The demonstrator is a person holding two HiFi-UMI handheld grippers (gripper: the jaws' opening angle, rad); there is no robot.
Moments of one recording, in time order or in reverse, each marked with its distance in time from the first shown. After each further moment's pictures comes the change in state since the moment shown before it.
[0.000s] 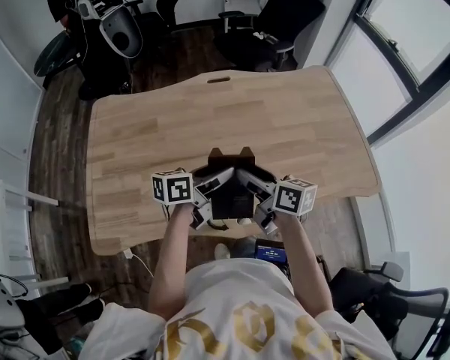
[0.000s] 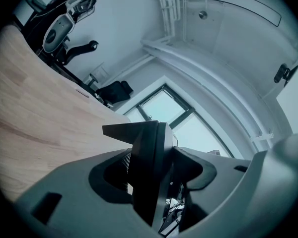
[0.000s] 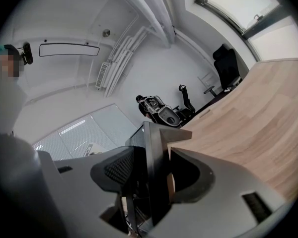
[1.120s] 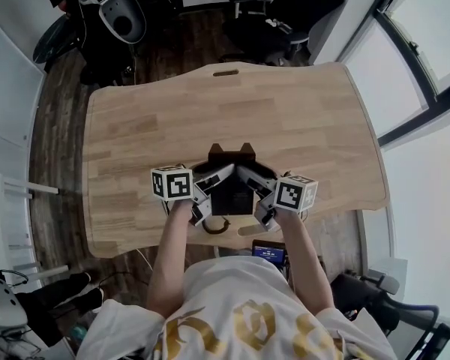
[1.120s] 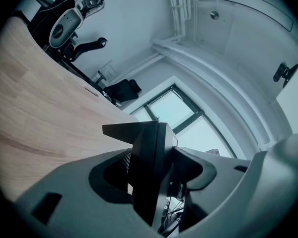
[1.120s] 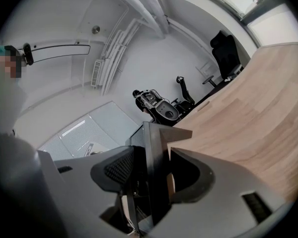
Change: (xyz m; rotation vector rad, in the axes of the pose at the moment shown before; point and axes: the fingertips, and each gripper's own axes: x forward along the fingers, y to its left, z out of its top) left arm 0.029 0.073 0.026 -0.059 0.004 0.045; right arm 0.058 -0.062 0.011 0.053 0.078 0.025
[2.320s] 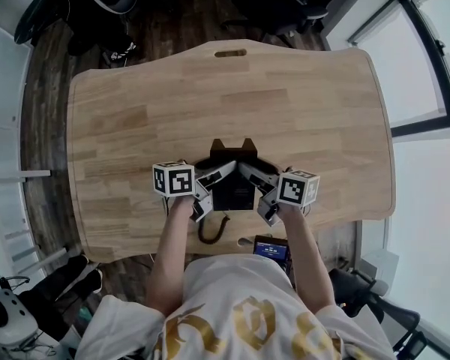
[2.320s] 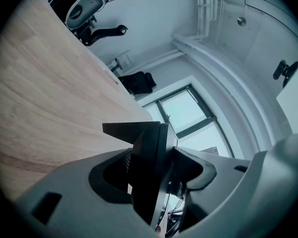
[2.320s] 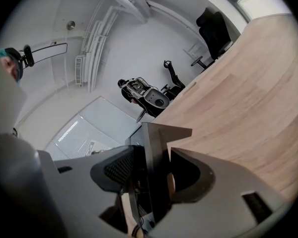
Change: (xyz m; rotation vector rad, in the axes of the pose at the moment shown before) left arm 0.051 0.117 0.015 -0.174 0.065 0.042; right arm 0.071 -0.107 0.001 0.143 0.147 -0.046
